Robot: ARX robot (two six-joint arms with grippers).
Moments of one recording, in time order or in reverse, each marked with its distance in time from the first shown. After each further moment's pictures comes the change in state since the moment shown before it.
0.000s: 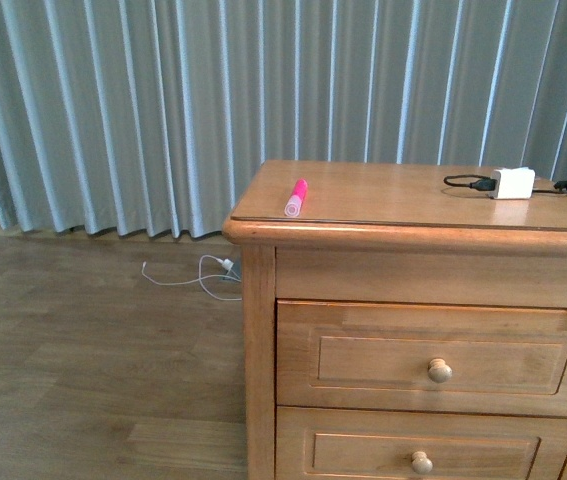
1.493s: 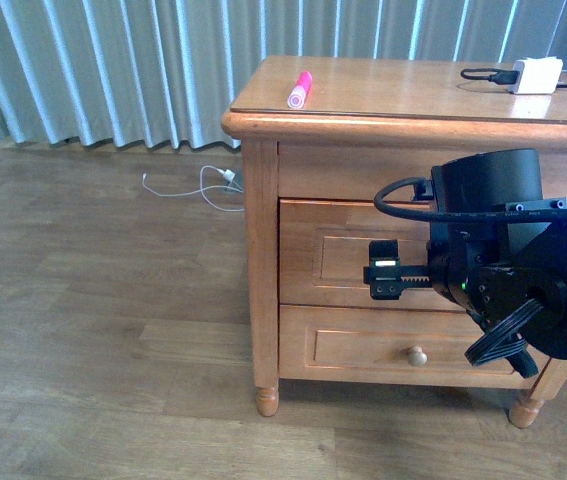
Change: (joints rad) left arm 0.000 0.000 0.000 0.000 0.000 0.000; right arm 0.027 1.025 0.763 0.275 0.161 -0.096
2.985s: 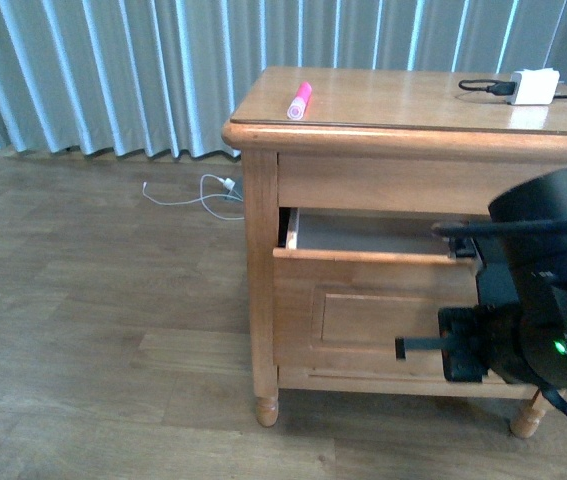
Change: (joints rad) left arm 0.000 0.000 0.000 0.000 0.000 0.000; right arm 0.040 -0.314 -0.341 -0.307 -0.170 0.097
